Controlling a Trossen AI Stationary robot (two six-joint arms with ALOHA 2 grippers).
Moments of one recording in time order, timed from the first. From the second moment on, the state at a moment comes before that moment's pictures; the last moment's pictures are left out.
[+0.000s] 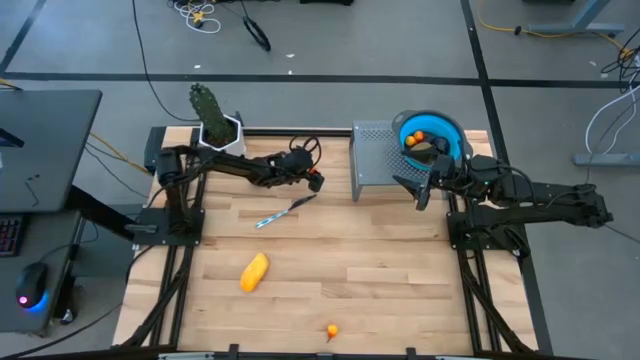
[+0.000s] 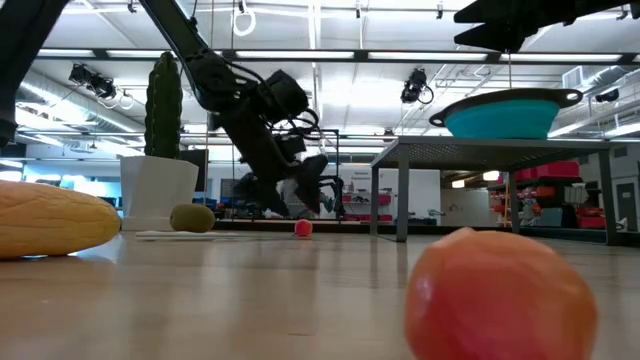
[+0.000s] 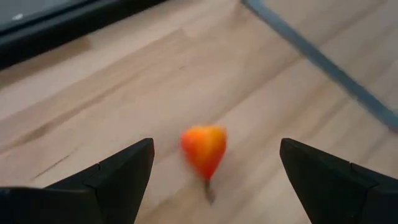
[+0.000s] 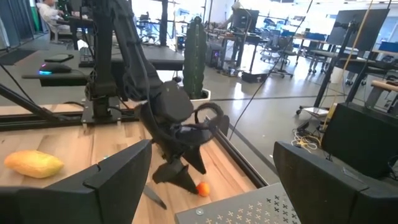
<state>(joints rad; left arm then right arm) 0.34 1.87 0.97 0.11 -0.33 -0.49 -0.10 0.59 0.61 -0.10 0.28 -0.09</state>
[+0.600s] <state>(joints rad) 0.37 1.95 0.97 0.18 -0.35 -0.48 -0.10 0.59 0.61 -0.10 0.28 -0.09</state>
